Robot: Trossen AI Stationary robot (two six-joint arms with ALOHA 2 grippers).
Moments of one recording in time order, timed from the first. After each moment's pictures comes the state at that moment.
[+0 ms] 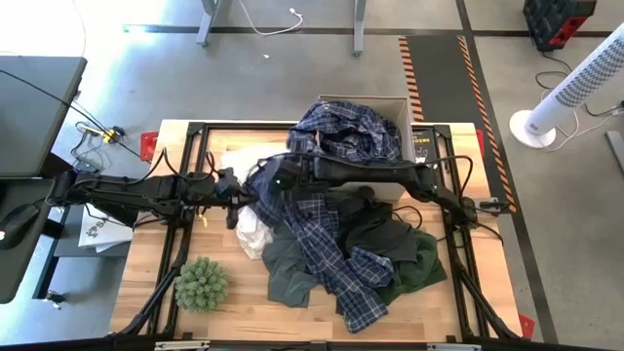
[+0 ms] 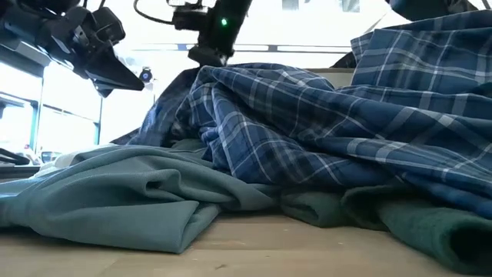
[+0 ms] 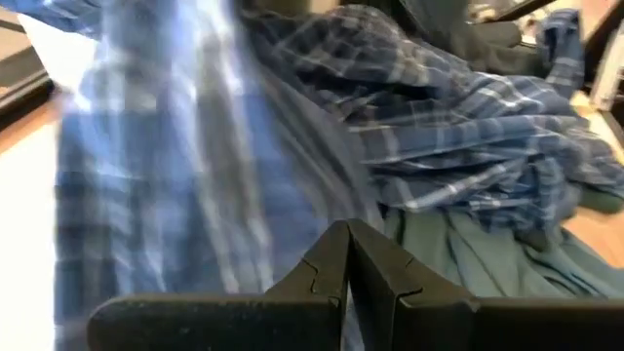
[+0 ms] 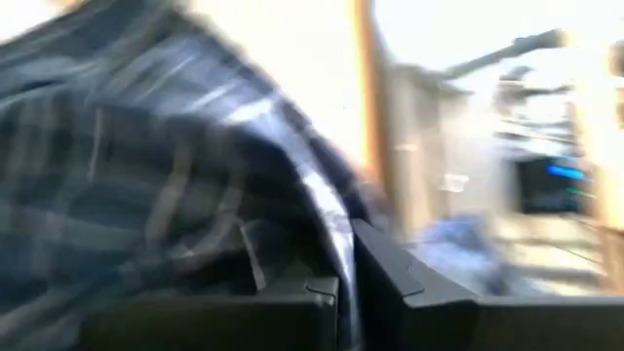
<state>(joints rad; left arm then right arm) 0.01 0.63 0.35 -0.16 -0.14 -0.23 -0.02 2.31 2.34 -0.95 0.66 -0.31</state>
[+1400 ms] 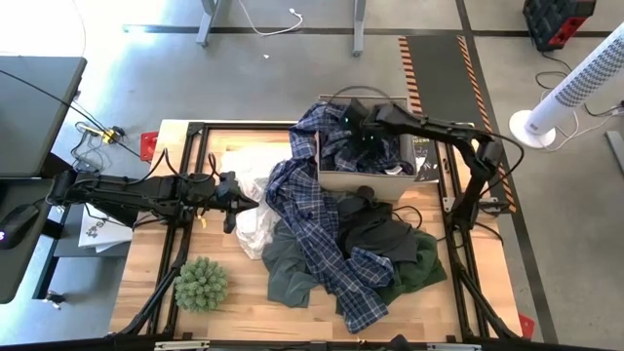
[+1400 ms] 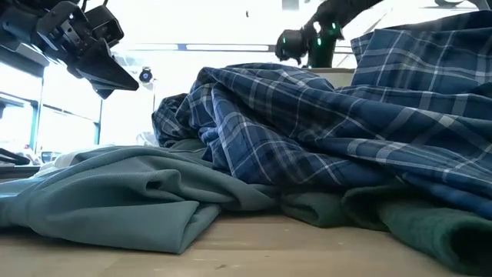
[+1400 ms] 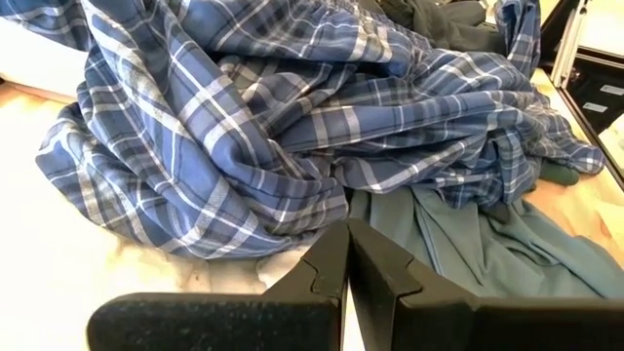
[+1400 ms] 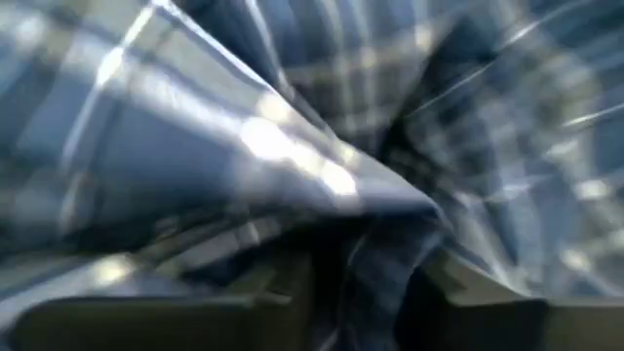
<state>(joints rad) -0.01 0.63 0.34 -0.18 -0.07 -0.23 -0.50 1.79 1.51 -0.97 0.24 0.38</state>
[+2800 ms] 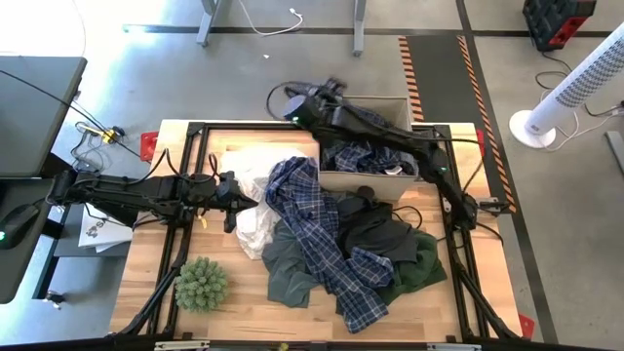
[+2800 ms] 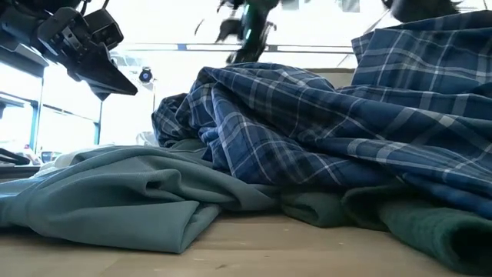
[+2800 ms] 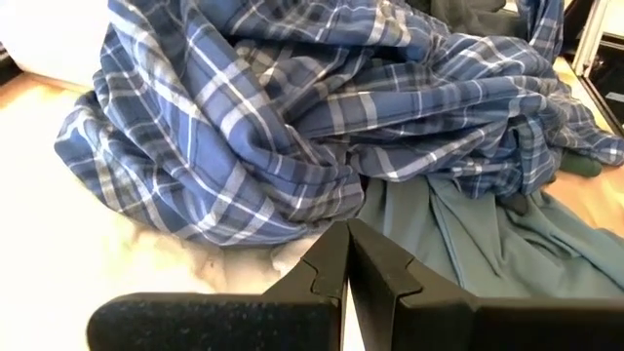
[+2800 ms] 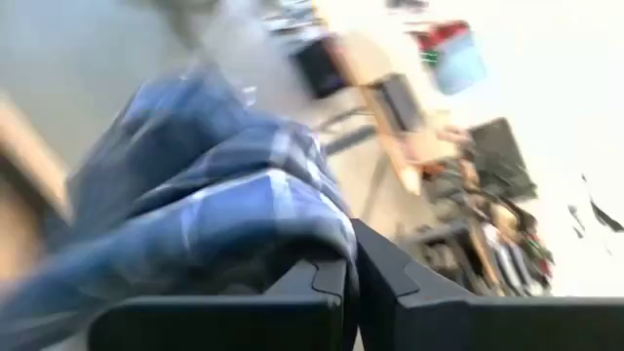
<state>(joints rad) -0.01 0.63 0.34 -0.21 -0.10 -0.22 -0.27 2.22 2.34 -0.86 1.14 -0.31</state>
